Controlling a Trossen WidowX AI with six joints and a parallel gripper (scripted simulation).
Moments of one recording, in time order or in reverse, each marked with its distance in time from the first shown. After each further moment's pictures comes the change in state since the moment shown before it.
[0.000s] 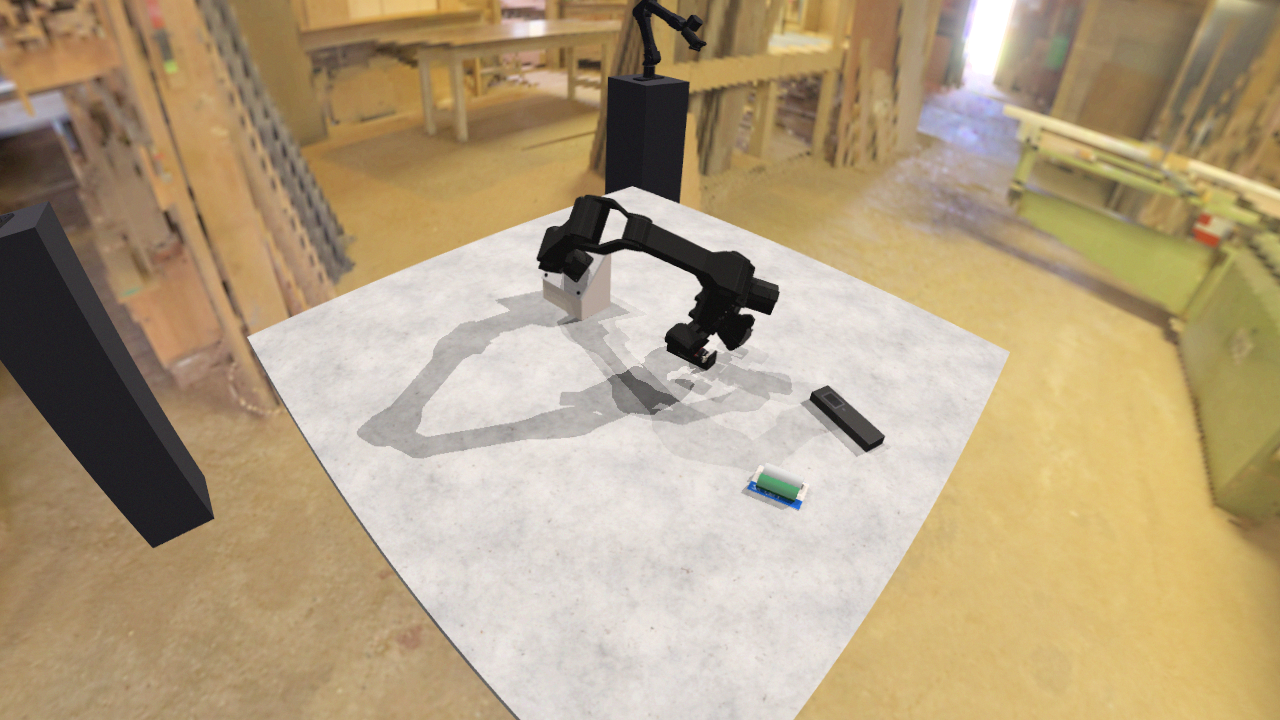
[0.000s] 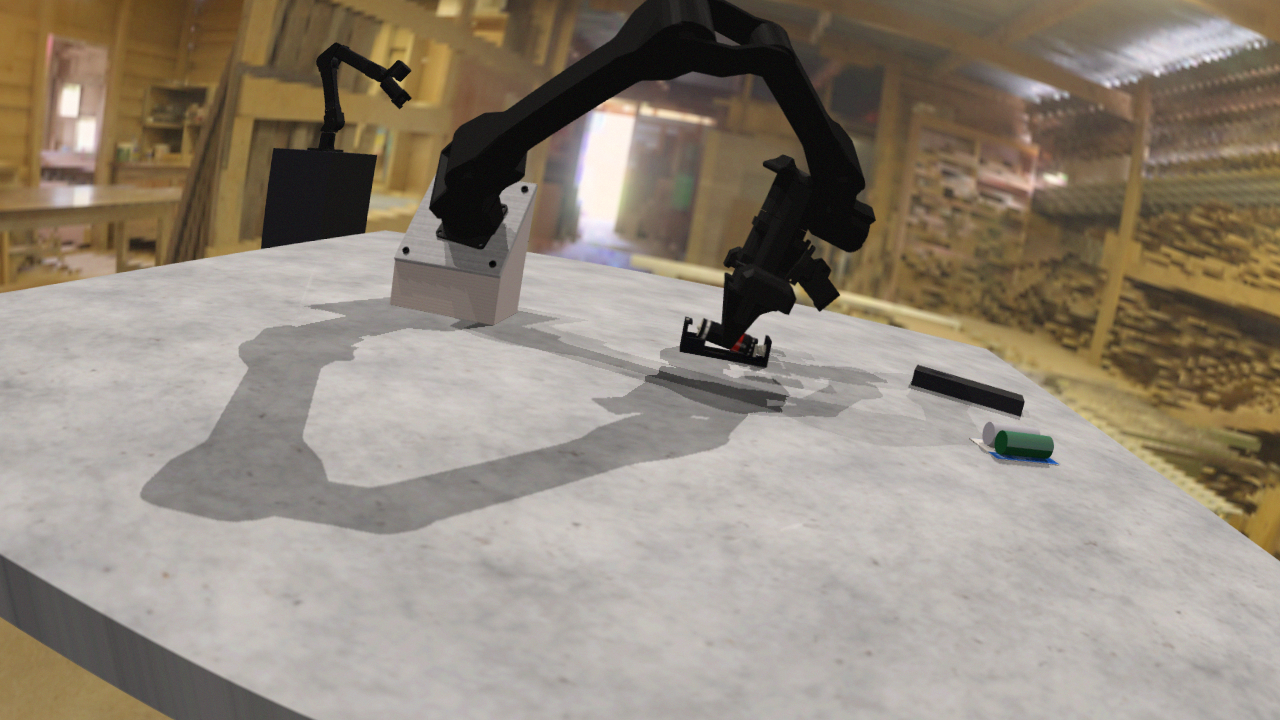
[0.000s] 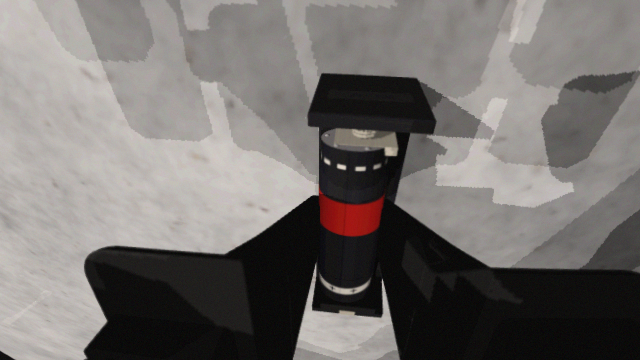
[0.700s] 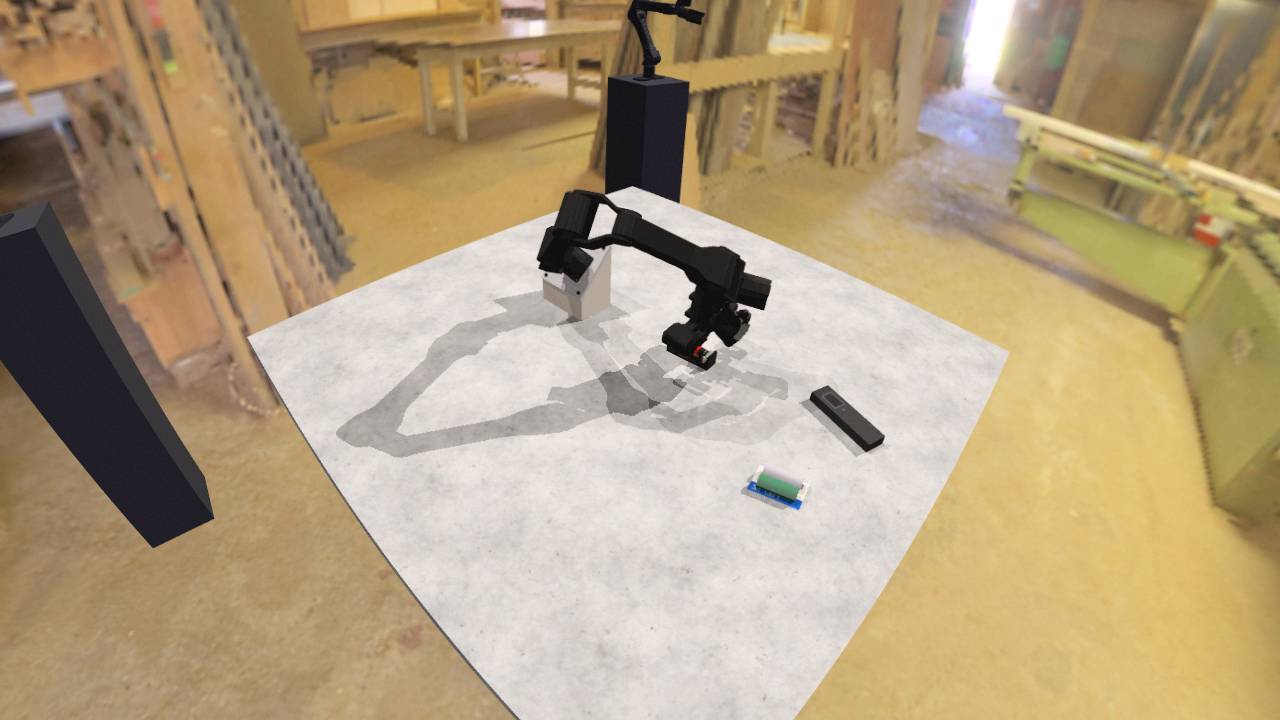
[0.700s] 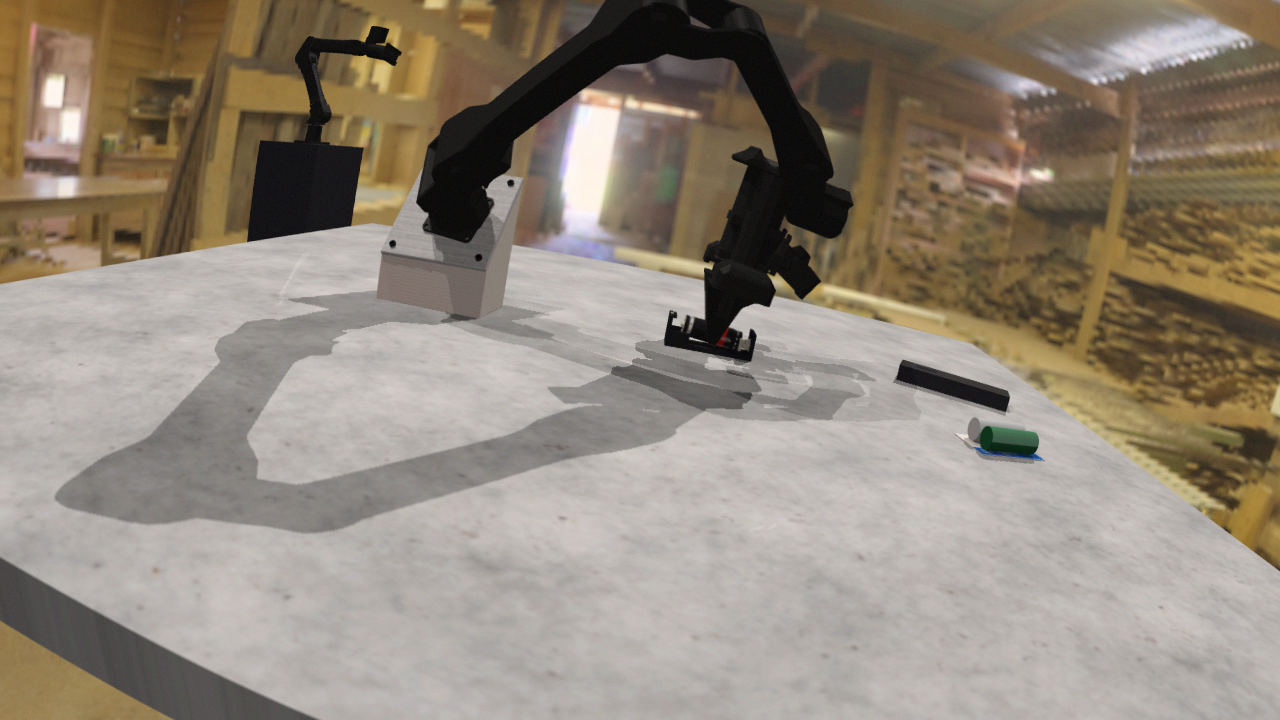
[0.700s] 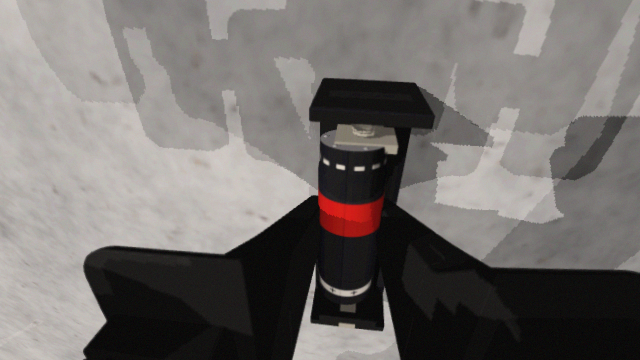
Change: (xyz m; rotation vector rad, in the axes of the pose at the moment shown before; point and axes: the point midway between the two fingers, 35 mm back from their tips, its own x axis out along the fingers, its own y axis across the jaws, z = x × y) arm 0.002 0.000 -0.002 -0.004 -0.092 0.007
